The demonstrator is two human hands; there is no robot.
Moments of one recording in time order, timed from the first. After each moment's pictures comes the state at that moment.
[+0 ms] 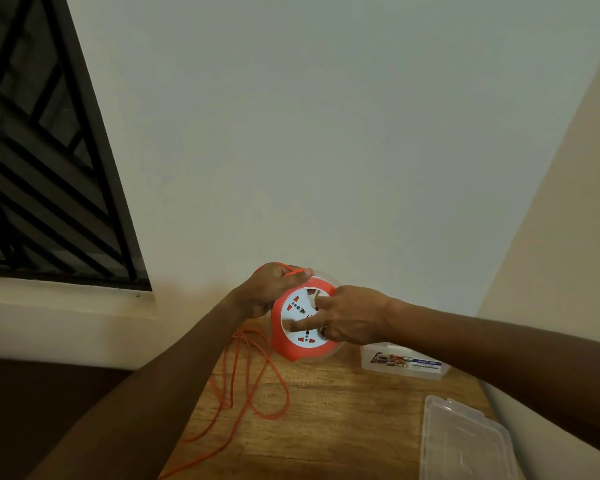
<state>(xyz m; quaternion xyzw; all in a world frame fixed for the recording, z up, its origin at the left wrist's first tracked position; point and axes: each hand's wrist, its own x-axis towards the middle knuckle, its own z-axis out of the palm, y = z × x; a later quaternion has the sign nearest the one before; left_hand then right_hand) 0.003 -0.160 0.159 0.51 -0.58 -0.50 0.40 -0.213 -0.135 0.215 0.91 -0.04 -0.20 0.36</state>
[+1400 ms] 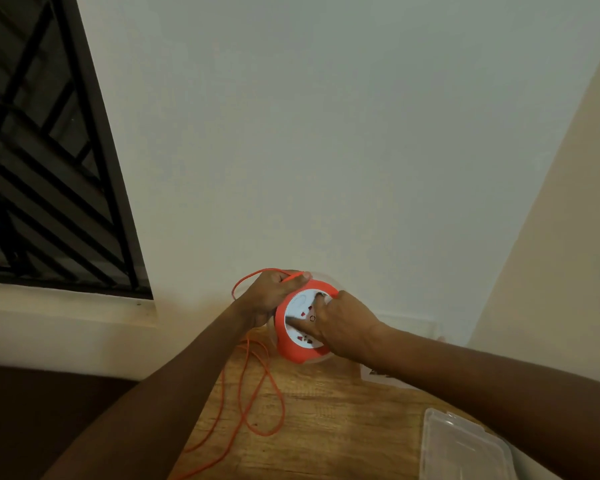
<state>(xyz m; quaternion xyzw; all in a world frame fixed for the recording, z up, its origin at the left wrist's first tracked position) -0.001 -0.151 0.163 0.49 -0.54 -0.49 0.47 -0.193 -0.118 0.198 0.91 -0.25 -0.13 0.31</state>
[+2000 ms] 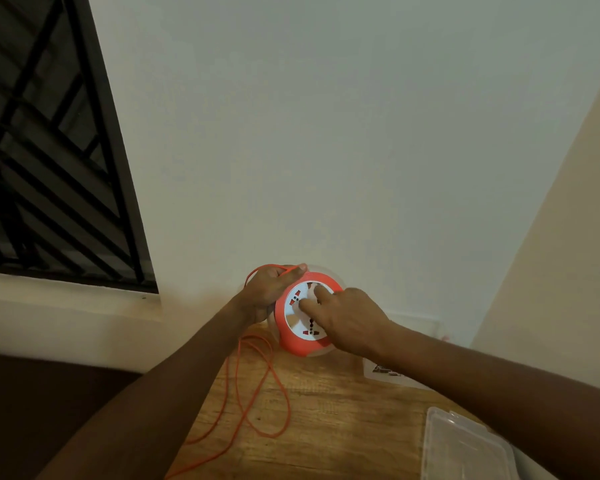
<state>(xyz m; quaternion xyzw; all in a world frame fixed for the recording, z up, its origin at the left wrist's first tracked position) 0.010 -0.151 0.161 0.49 -0.51 -0.50 0.49 -0.200 -0.117 0.199 0.93 -0.27 0.01 0.26</state>
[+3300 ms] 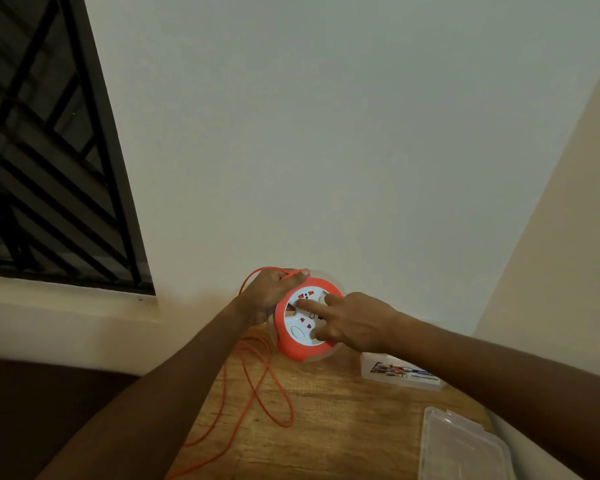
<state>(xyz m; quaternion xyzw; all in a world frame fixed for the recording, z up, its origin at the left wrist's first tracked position) 0.002 -0.146 0.166 0.49 -0.52 -0.52 0.47 -0.219 -0.130 0.207 0.95 -0.13 -0.09 0.28</state>
